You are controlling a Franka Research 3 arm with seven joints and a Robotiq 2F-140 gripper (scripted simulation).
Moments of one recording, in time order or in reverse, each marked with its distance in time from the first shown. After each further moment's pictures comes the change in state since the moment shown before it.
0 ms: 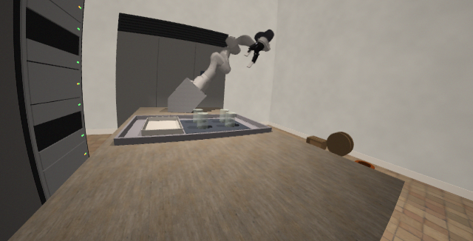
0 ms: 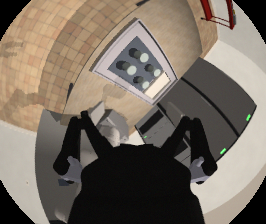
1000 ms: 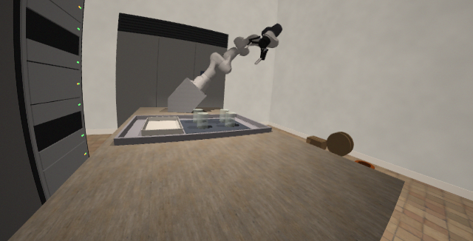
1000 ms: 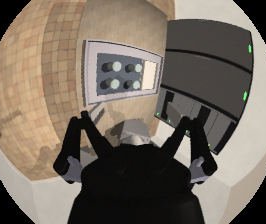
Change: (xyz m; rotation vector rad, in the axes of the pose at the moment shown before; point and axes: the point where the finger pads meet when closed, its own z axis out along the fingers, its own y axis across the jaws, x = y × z) arm 0.047 0.086 -0.003 -0.028 -0.072 0.604
